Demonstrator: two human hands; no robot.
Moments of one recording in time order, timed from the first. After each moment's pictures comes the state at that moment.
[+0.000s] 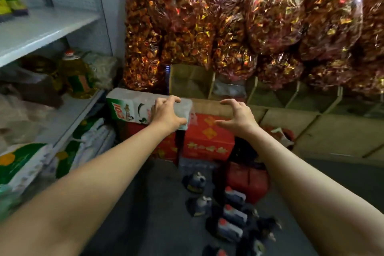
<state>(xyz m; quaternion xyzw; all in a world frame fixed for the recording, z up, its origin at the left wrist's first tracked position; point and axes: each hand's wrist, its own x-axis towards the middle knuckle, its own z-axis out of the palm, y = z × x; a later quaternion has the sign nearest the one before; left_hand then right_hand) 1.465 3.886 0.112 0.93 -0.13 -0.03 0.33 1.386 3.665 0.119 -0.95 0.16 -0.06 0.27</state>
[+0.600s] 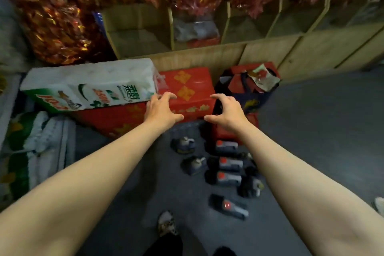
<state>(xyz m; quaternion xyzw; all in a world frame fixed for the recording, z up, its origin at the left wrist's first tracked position) 1.565 3.766 -0.044 0.92 -0.22 -0.21 0.24 1.433 3.590 -0.052 -0.89 0.32 0.03 0.33</state>
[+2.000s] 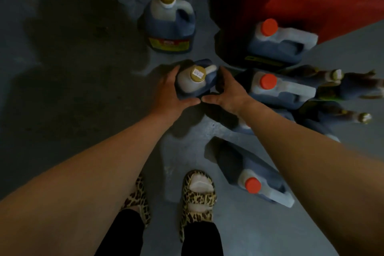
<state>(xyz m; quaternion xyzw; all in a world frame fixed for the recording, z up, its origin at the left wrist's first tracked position) 1.468 3.711 -0.735 0.84 -0.07 -0.37 0.38 1.383 3.541 -0.750 -0.75 0.37 0.24 0.50</state>
